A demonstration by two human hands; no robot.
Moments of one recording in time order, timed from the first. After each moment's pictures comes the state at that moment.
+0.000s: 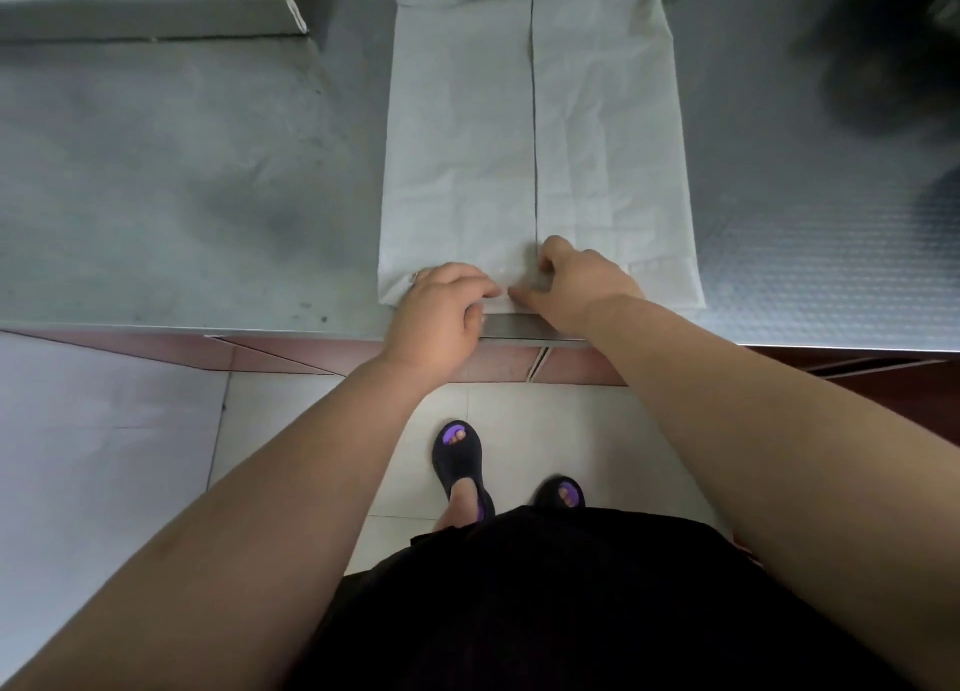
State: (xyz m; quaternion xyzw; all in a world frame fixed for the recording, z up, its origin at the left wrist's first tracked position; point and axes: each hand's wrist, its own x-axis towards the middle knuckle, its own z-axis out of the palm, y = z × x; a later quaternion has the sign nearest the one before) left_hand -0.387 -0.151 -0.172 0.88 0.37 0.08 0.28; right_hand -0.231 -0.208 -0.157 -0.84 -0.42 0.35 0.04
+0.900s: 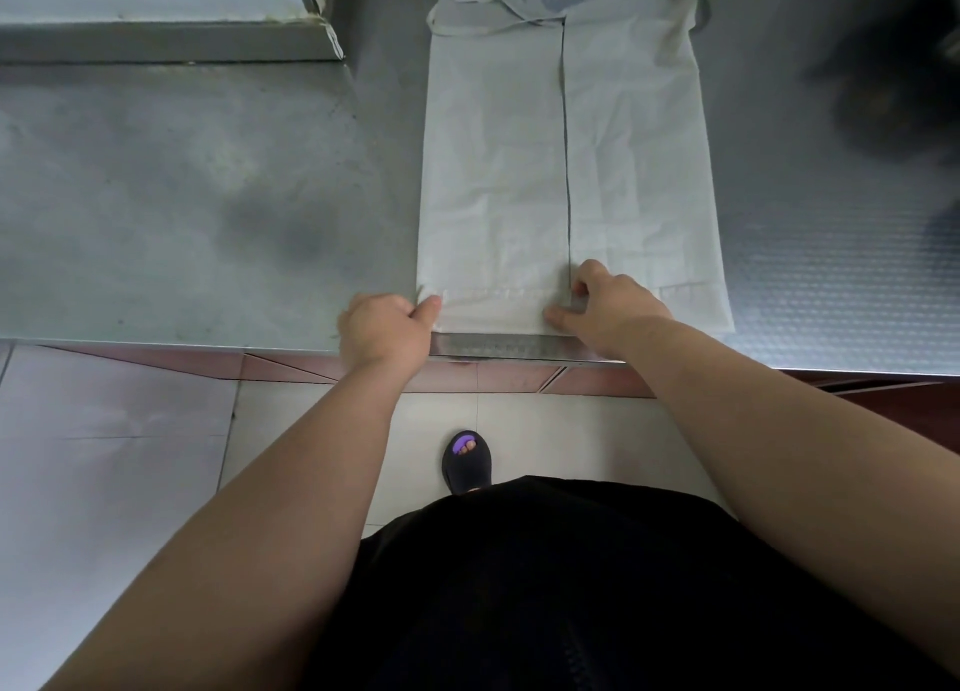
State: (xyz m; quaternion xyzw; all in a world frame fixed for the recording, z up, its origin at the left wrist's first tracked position) left_hand -0.431 -0.101 -0.179 0.70 0.66 0.02 0.28; right_hand -0.238 -0.201 -0.147 -0.85 -0.38 0.36 0.02
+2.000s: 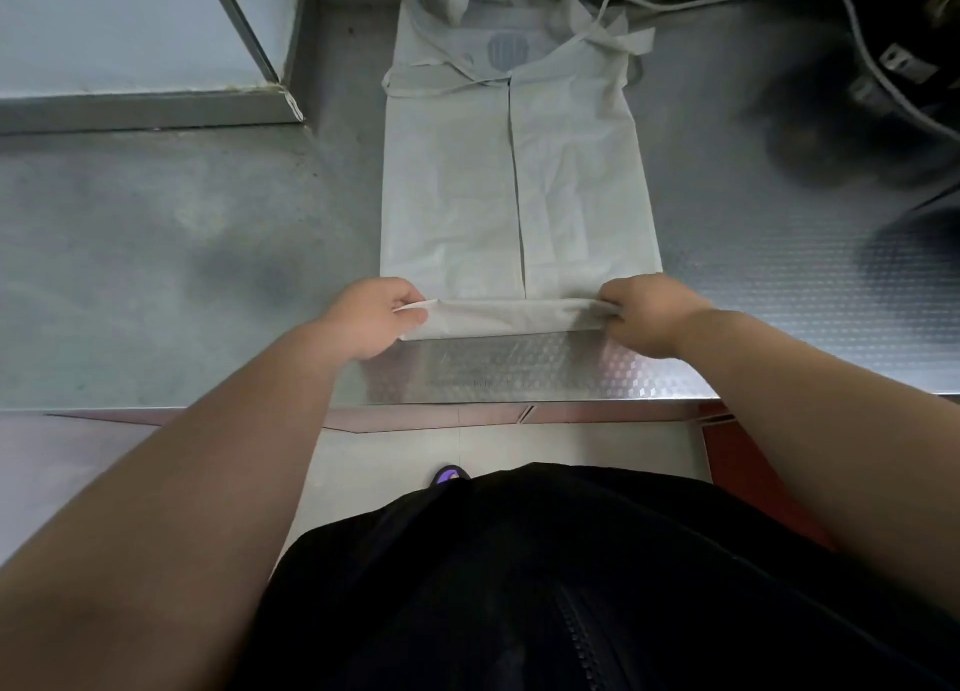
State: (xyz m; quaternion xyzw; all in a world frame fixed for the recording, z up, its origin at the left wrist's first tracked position) left_hand -0.394 -0.052 -0.143 0.79 0.46 -0.08 0.39; right_hand -0.158 -0.218 -0.129 -0.82 -0.48 0.30 -0.05
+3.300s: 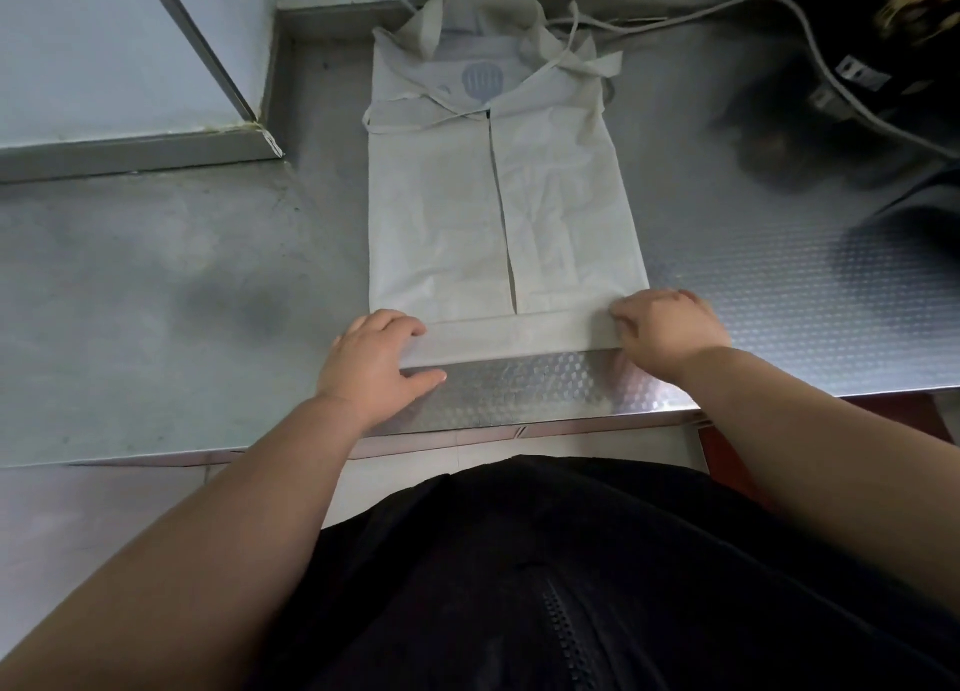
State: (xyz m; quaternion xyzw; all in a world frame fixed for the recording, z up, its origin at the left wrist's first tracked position) left_hand -0.399 -0.074 -0.162 0.91 0.36 -0.03 0.19; right_hand -0.142 -0.242 -0.151 -0.87 -0.47 0.17 -0.04
